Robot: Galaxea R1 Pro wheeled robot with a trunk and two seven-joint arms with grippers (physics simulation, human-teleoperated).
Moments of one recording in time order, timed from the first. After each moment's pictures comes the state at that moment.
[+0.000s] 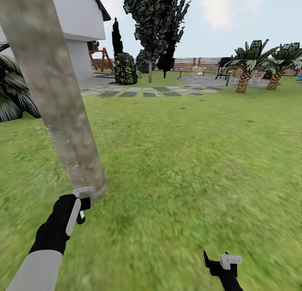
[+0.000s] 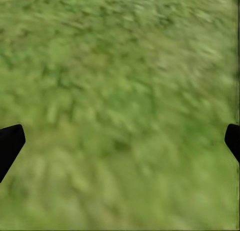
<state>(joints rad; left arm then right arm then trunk) -0.60 0.02 0.18 -1.13 0.06 0.91 0.24 -0.42 -0.08 -0.17 -0.15 0.09 -0.65 0.04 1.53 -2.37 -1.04</state>
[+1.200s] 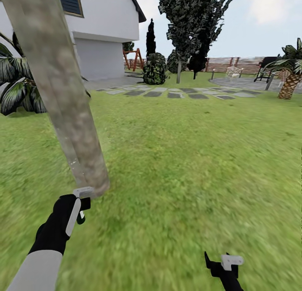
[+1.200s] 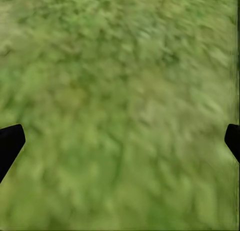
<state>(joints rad) -0.60 0.02 0.18 -1.13 0.06 0.91 0.24 -0.42 -0.08 -0.17 -0.15 0.09 -0.65 0.04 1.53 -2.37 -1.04</state>
